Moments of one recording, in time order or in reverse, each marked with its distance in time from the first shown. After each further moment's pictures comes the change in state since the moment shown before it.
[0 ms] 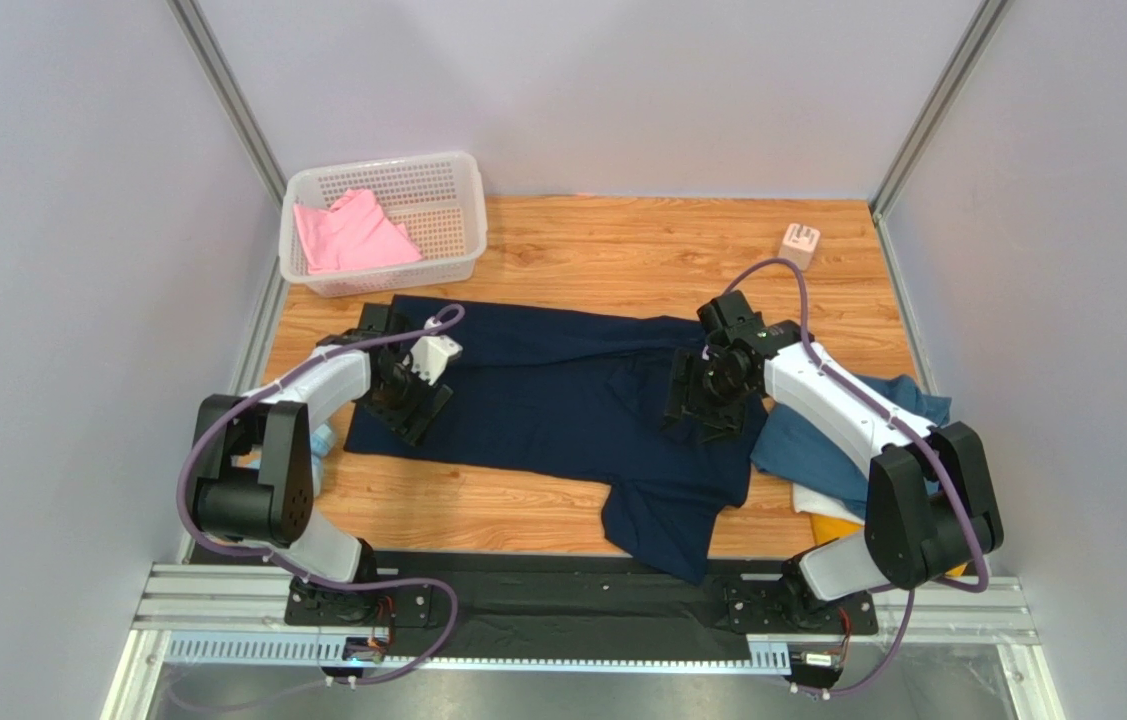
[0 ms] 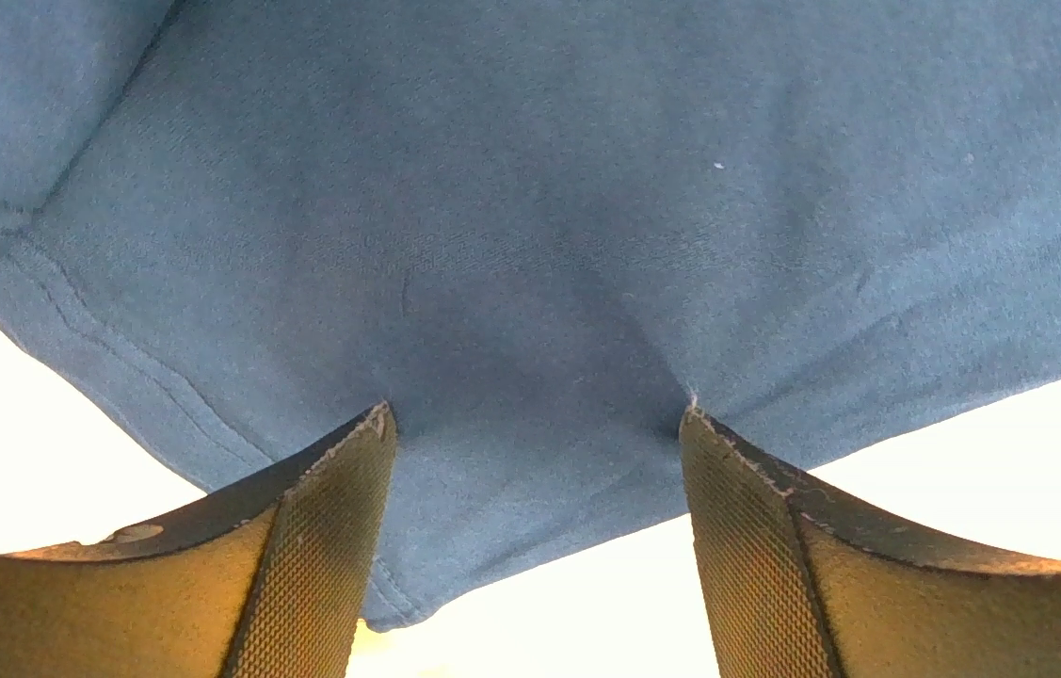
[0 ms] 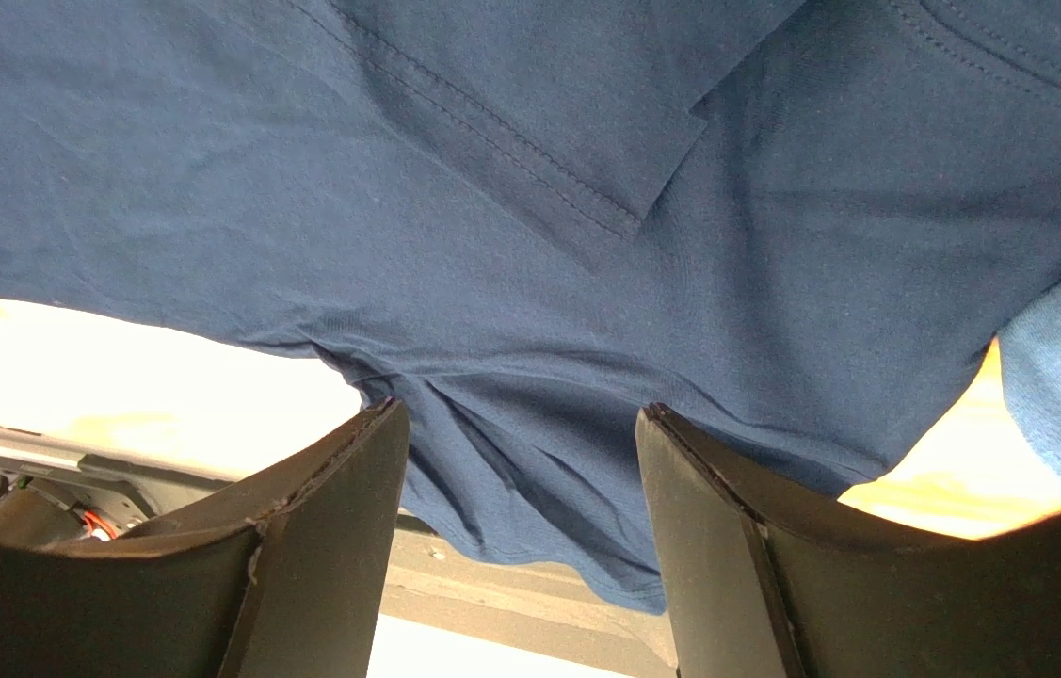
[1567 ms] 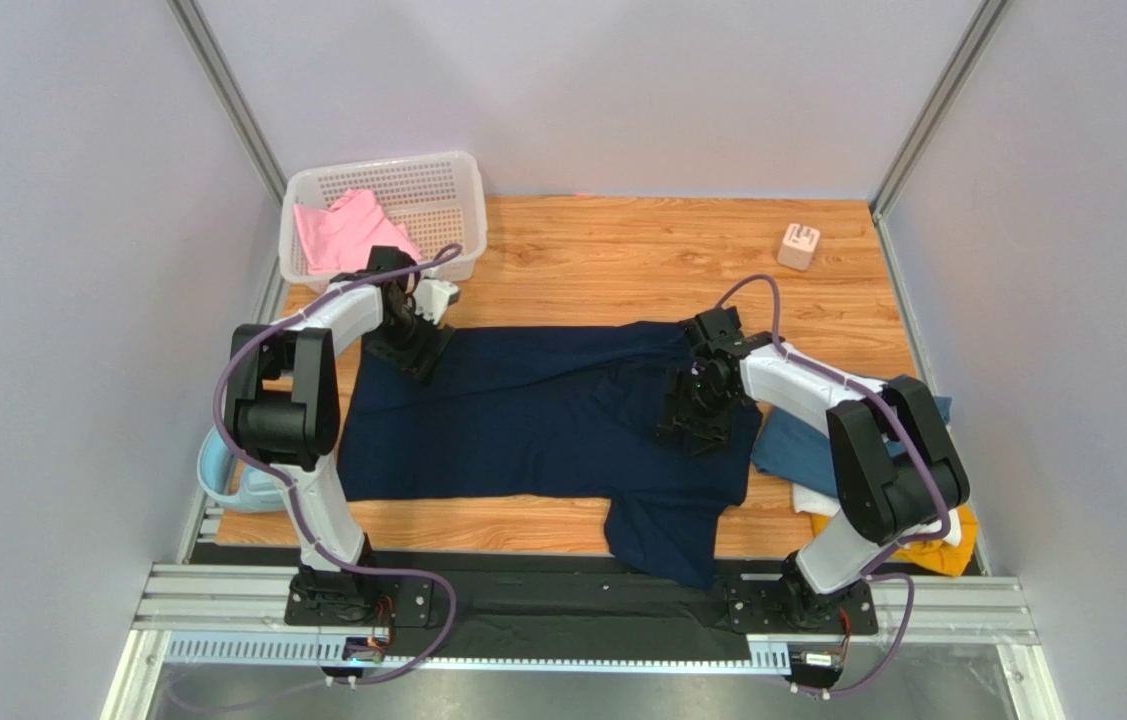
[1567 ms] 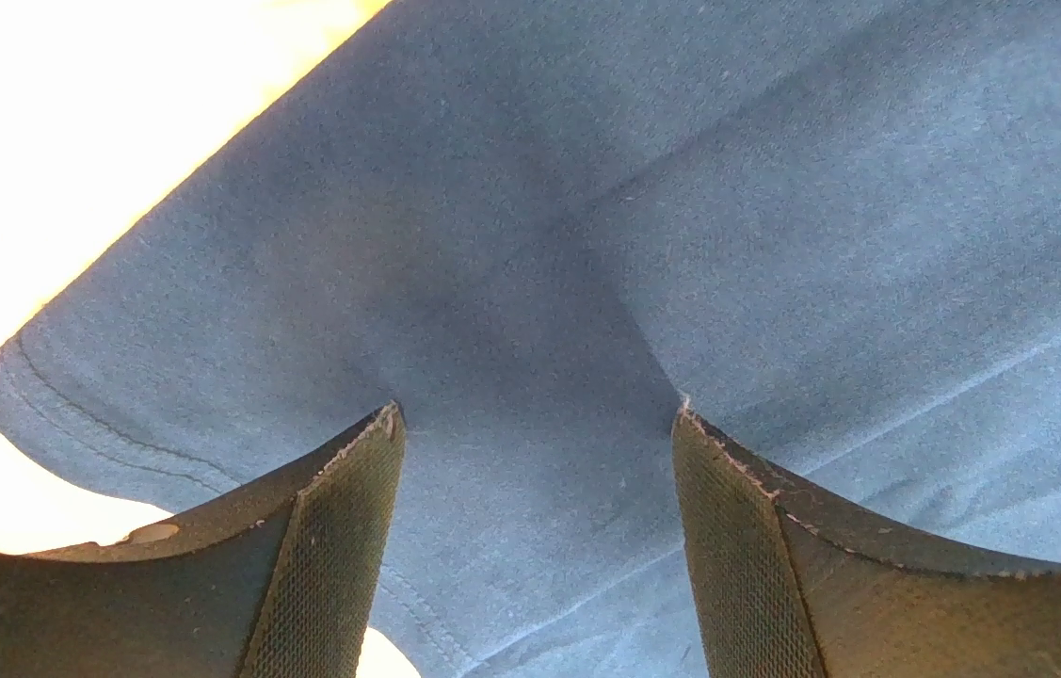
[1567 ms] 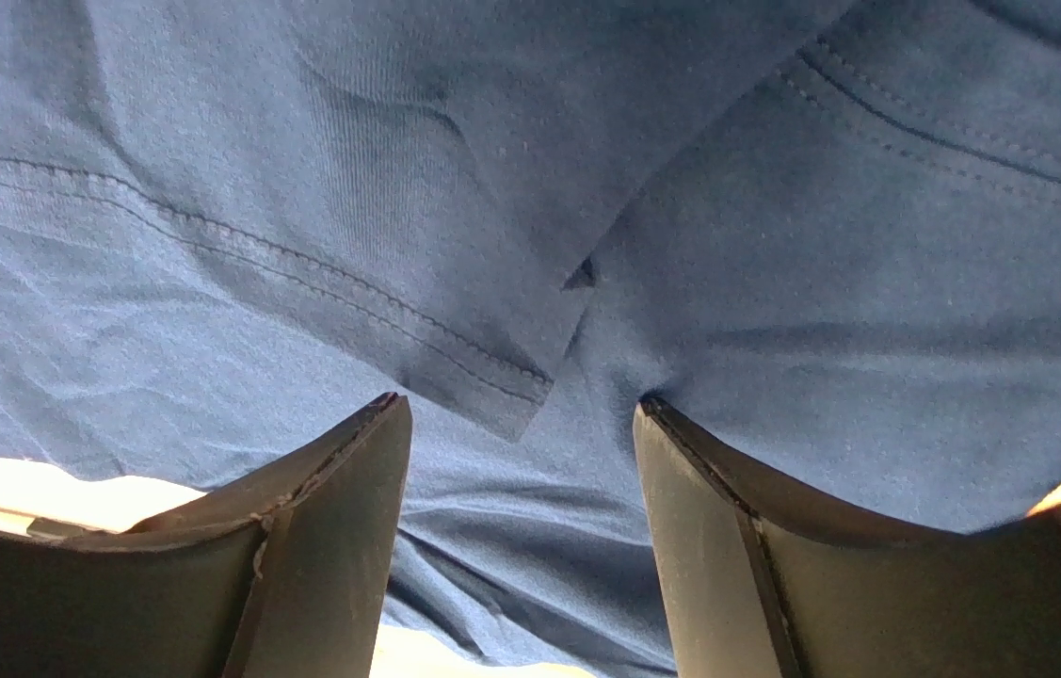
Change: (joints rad) left arm 0.027 0.328 0.413 -0.061 -0.009 -0.068; right arm 0.000 0.162 -0.072 0.159 0.001 0.018
